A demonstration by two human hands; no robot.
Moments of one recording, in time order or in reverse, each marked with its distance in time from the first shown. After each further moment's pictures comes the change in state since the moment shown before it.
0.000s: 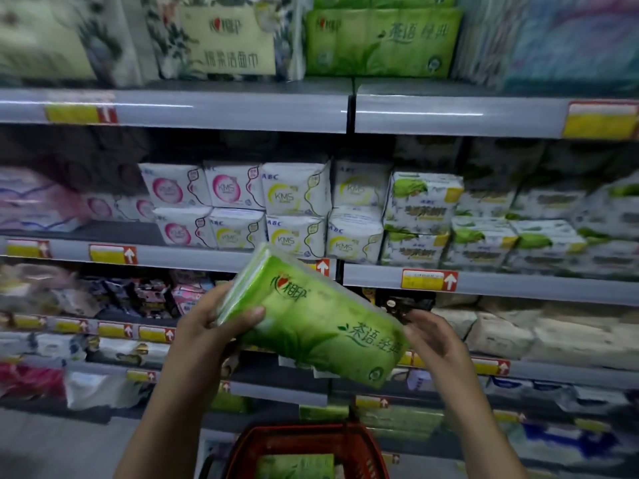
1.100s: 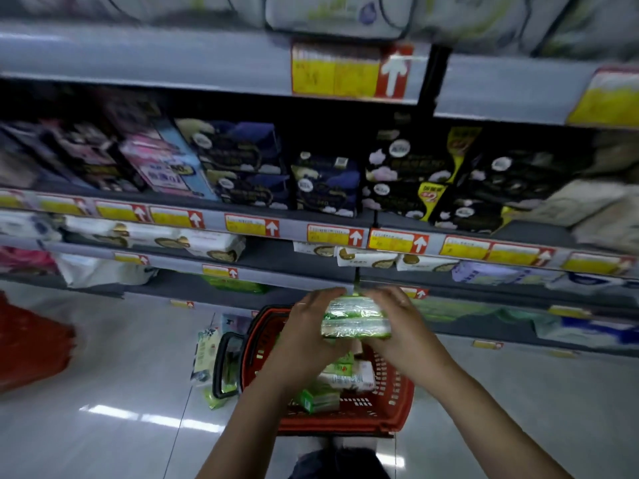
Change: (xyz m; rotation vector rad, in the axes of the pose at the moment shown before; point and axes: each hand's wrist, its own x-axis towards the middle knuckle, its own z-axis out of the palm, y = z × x) left_hand 0.016 -0.278 0.002 0.726 -0.380 -0.189; right_hand 0.032 0.240 0.094 -0.706 -0.474 0.009
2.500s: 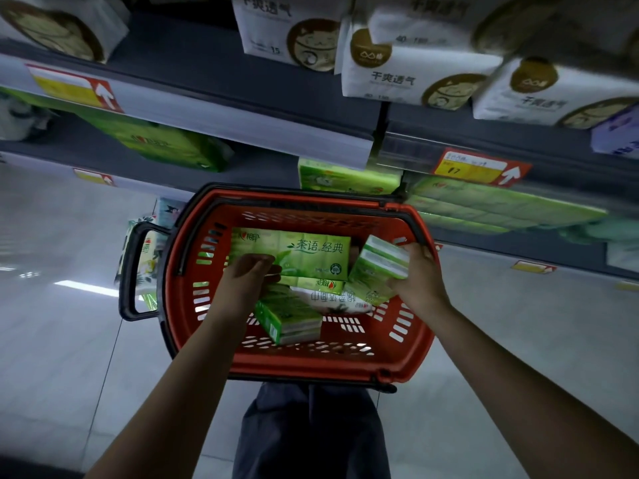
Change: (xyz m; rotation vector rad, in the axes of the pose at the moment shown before) left_hand 0.065 -0.289 0.174 -0.692 0.257 -0.789; right_hand 0.073 0.325 0.208 -0.167 -0.025 0.471
